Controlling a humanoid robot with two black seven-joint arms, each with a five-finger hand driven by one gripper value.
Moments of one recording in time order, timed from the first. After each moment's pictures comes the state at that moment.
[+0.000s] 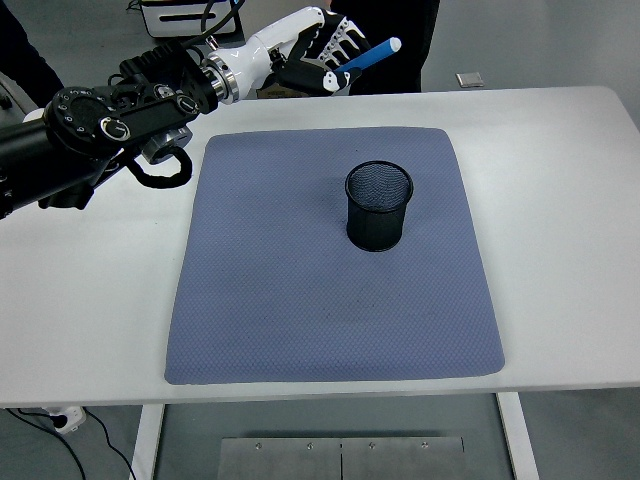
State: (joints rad) left arm -1.48 0.18 0.30 -0.73 0.12 -0.06 -0.48; right arm 0.03 0.00 0.46 0.18 -0.04 0.05 0.01
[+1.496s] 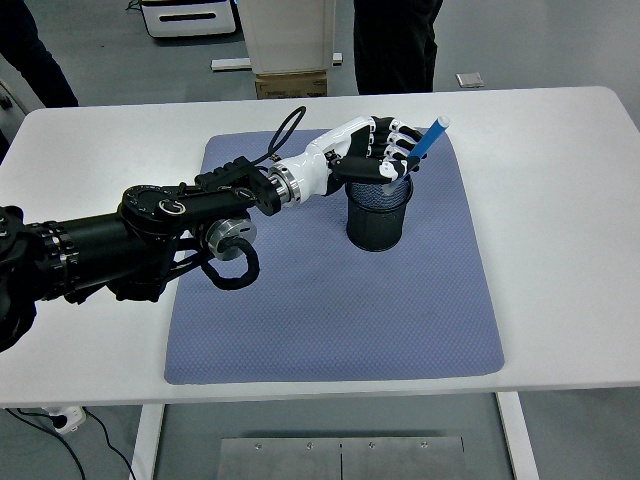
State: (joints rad) left arm -1.27 0.07 0.22 -0.85 -0.07 -0.09 -0.46; right arm 0.03 0.00 0.46 0.18 -0.04 0.05 0.01
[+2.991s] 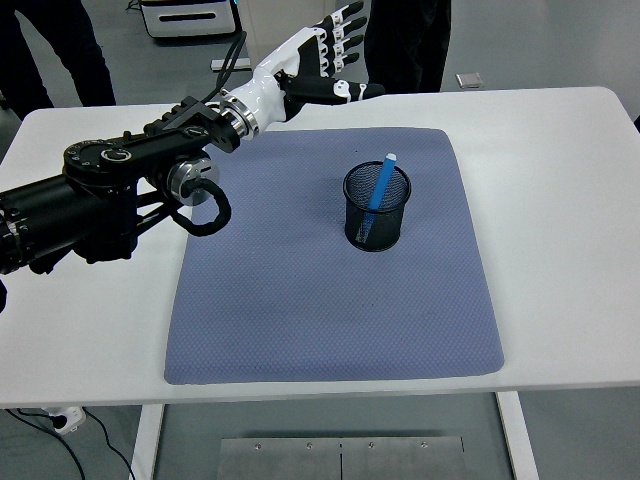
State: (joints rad) left arm -1.30 0.20 0.05 -0.78 -0.08 -0.07 -0.47; right arm 0.03 0.00 0.46 0.18 -0.04 0.05 0.01
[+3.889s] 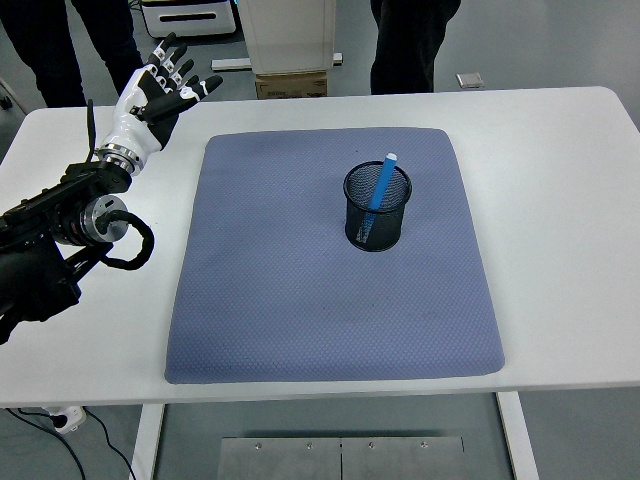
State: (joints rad) left arm -0.94 0.33 -0.39 -0.71 -0.08 -0.05 -0.47; right arm 0.03 0.00 0.46 0.18 -0.04 0.05 0.01
